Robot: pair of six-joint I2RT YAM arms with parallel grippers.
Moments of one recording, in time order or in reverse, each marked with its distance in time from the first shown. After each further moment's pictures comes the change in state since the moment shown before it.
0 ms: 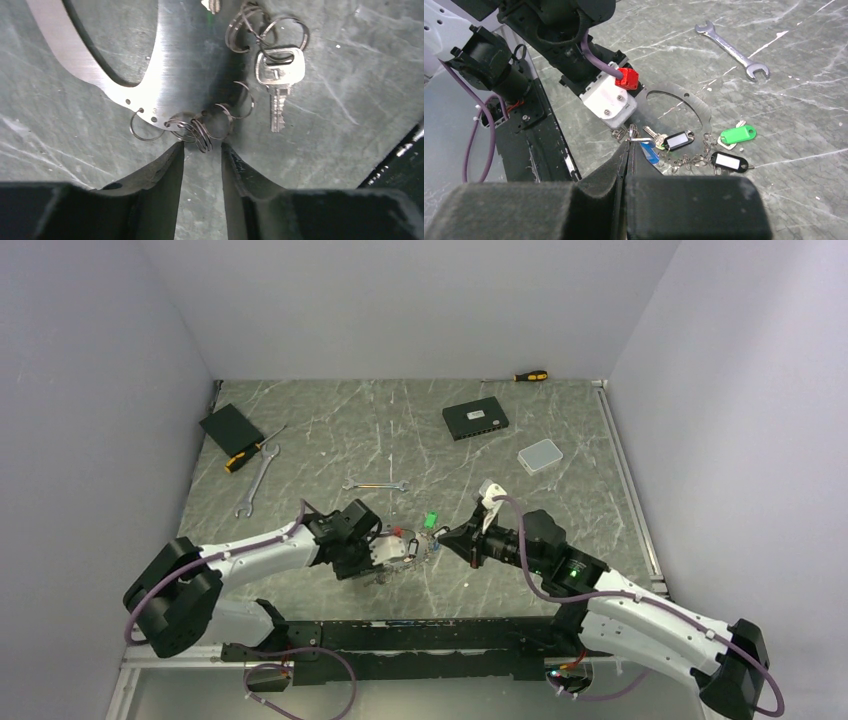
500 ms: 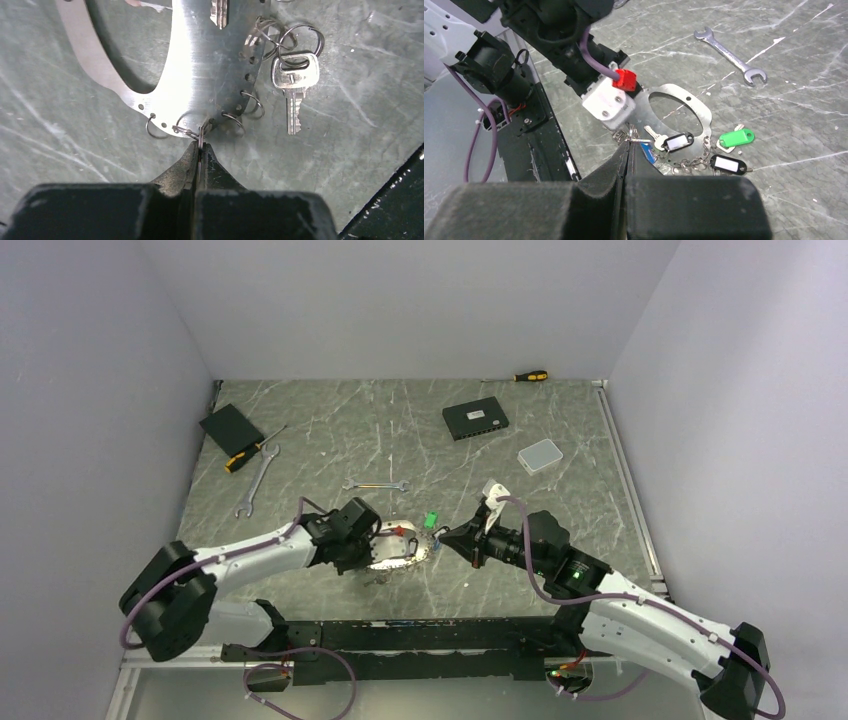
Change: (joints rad) left arm -0.002 0.006 0.005 0.043 -0.035 0.058; right arm -0.001 -0.030 -0.003 0.000 0.002 0.000
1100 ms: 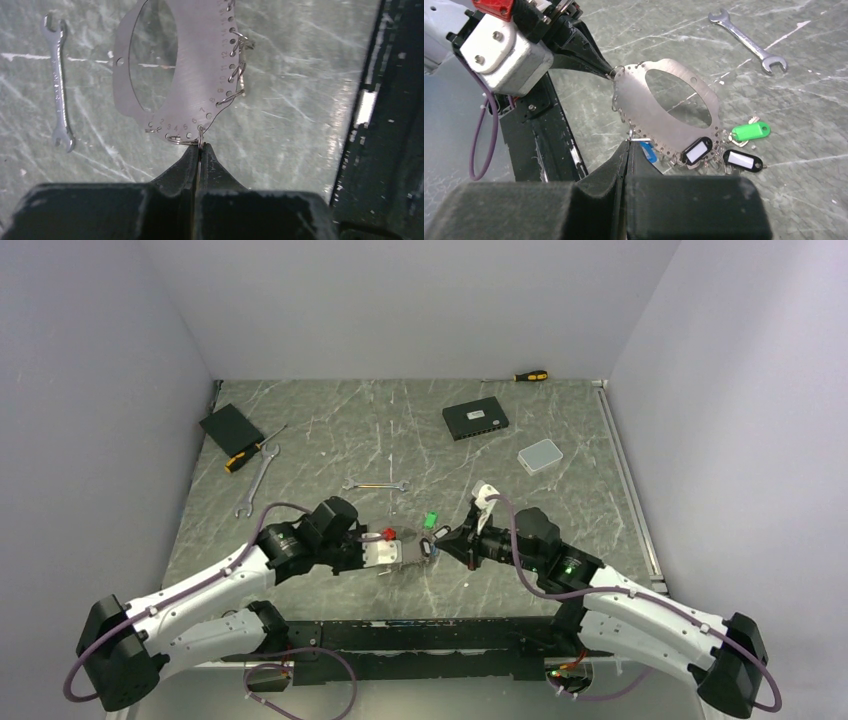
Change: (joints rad) left arm -0.029 -0.355 0.001 -0.048 0.135 0.072; right arm -0.001 0.058 0.003 0.001 -0.040 0.000
